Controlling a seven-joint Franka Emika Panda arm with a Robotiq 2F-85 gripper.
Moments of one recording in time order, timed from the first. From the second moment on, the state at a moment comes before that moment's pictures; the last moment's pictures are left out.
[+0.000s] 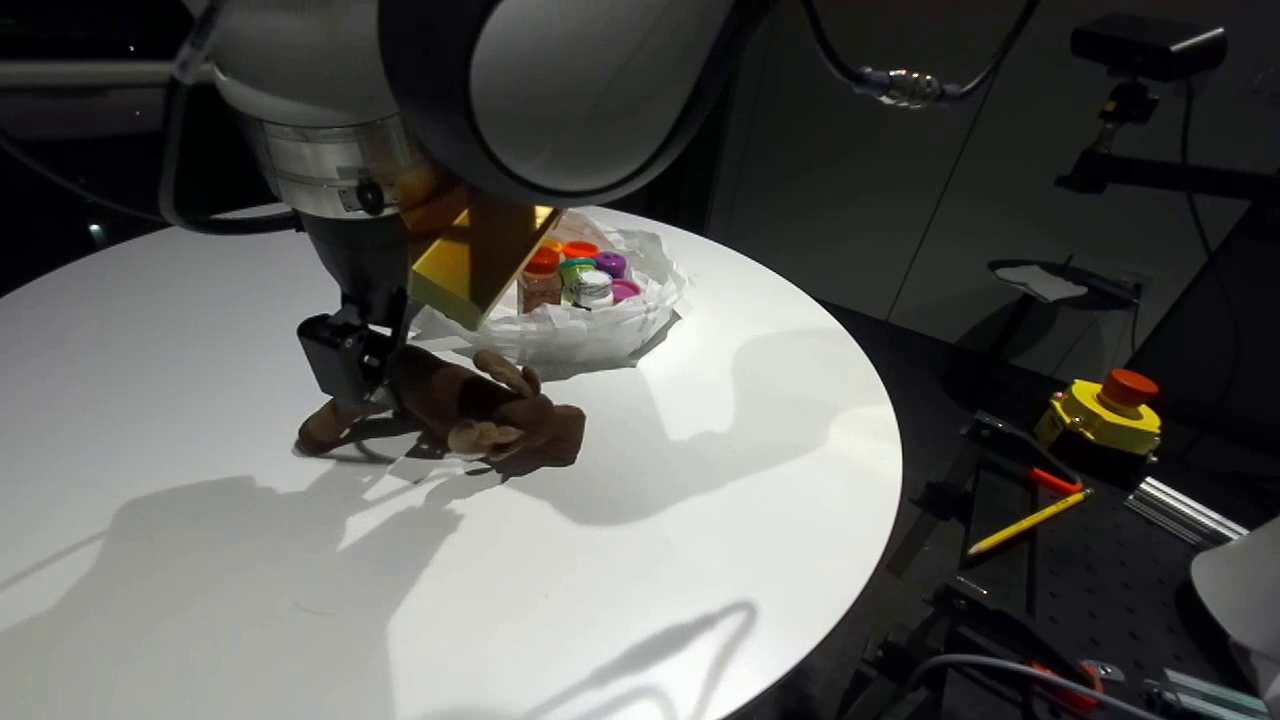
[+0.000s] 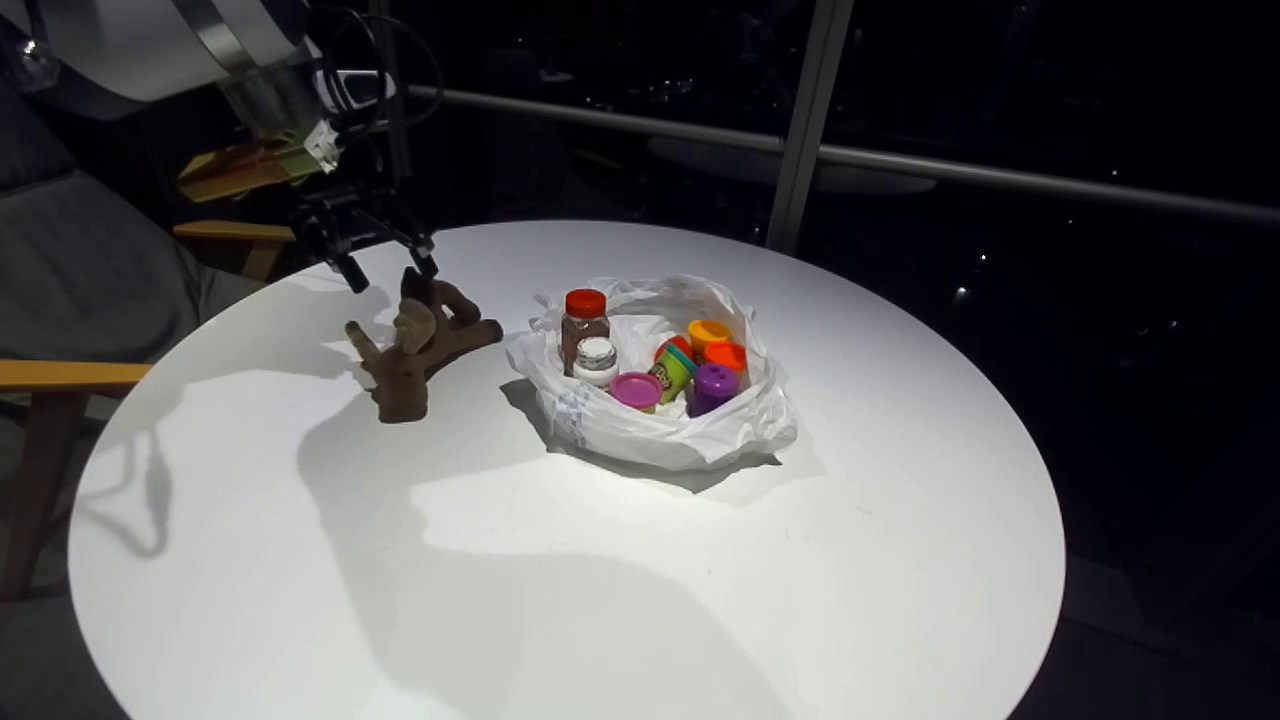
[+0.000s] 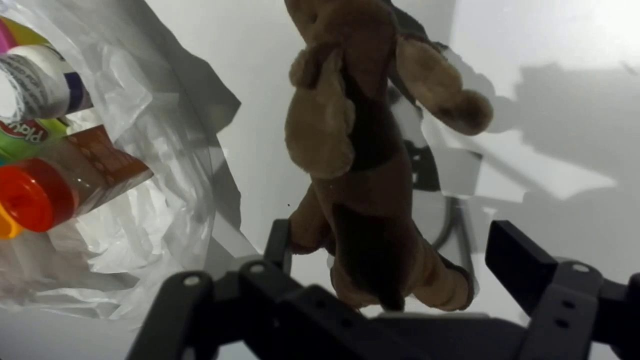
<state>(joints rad) 0.43 0.60 0.07 -1.81 -0.61 2.41 0.59</state>
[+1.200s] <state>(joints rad) 0.45 0.53 -0.02 -1.74 -0.50 2.36 0.57</state>
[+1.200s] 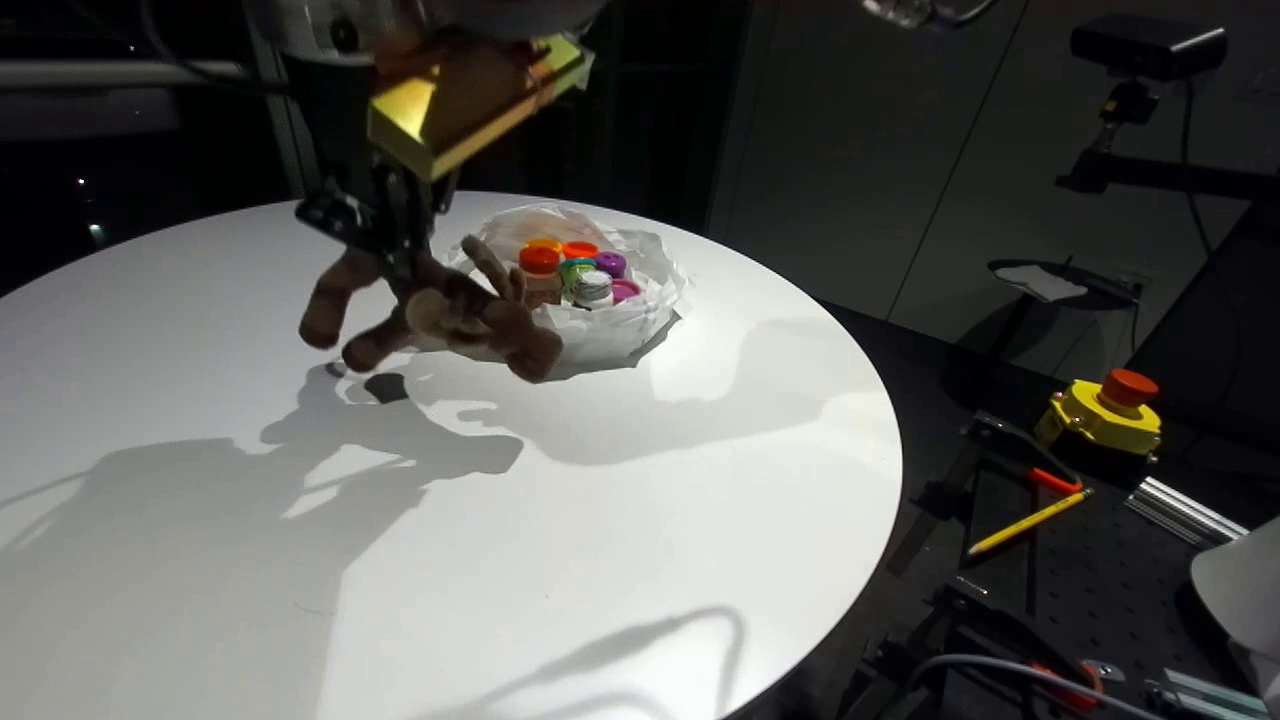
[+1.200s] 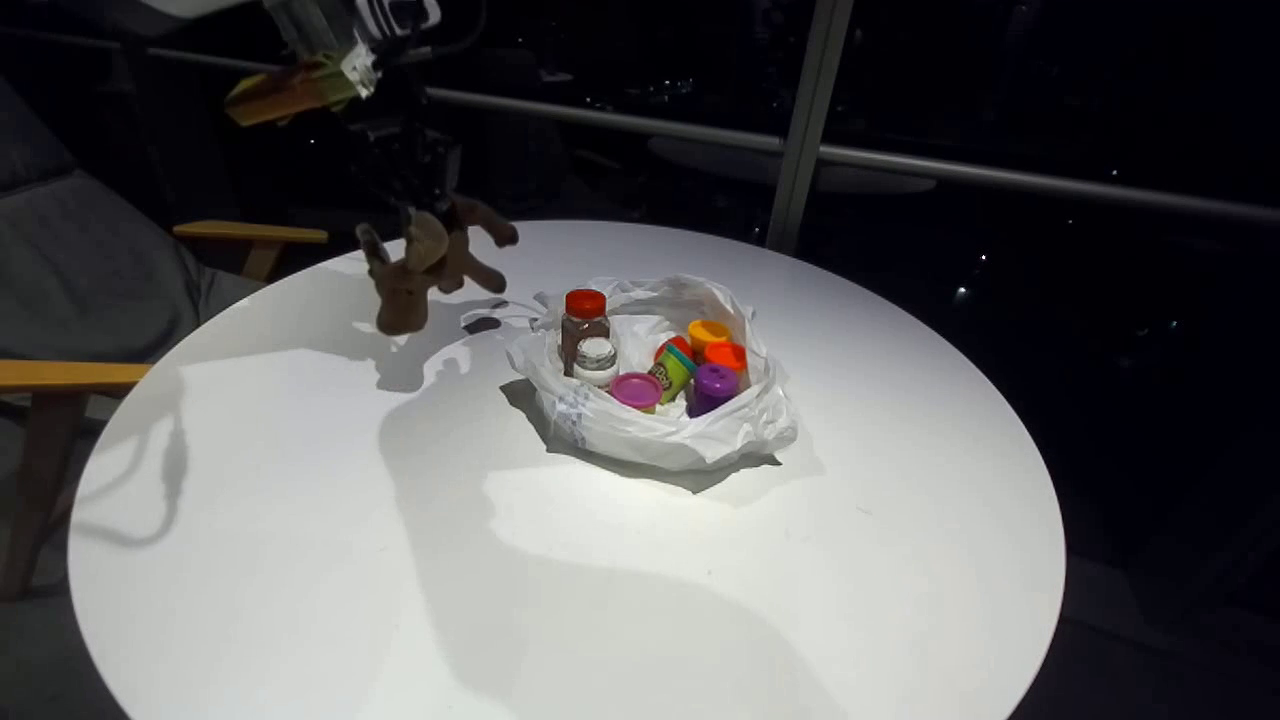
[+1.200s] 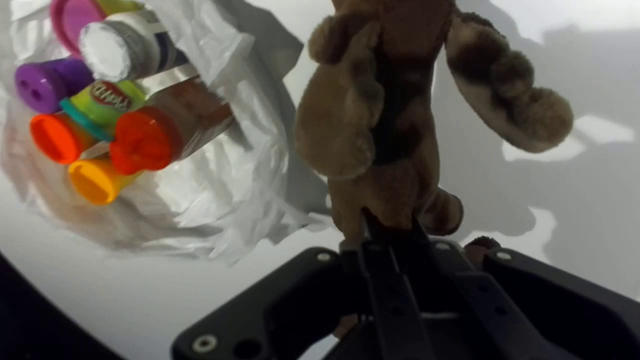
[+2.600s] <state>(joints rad) 0.13 0.57 -0.03 -1.76 -1.04 2.39 1.03</state>
